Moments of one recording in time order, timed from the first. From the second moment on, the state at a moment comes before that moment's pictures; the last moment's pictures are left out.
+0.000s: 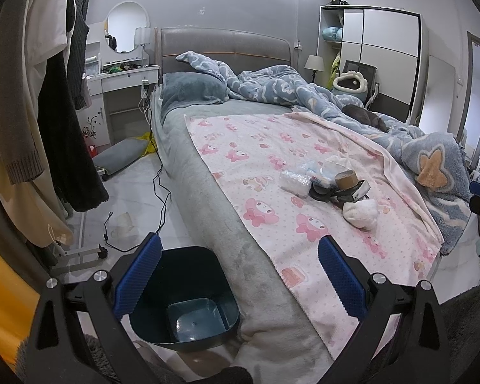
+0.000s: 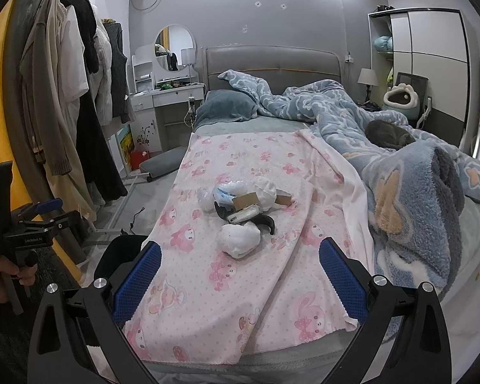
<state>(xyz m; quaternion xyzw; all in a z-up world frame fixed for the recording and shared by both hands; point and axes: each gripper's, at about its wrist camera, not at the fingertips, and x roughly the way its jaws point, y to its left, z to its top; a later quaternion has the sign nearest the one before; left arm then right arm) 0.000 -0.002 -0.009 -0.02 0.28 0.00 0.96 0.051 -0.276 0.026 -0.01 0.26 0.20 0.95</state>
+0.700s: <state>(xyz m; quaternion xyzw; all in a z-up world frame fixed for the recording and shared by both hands) 0.016 0.007 -0.013 -0.02 0.31 -0.02 0.95 0.072 -0.272 0.030 -0.02 0.27 0.18 0.95</state>
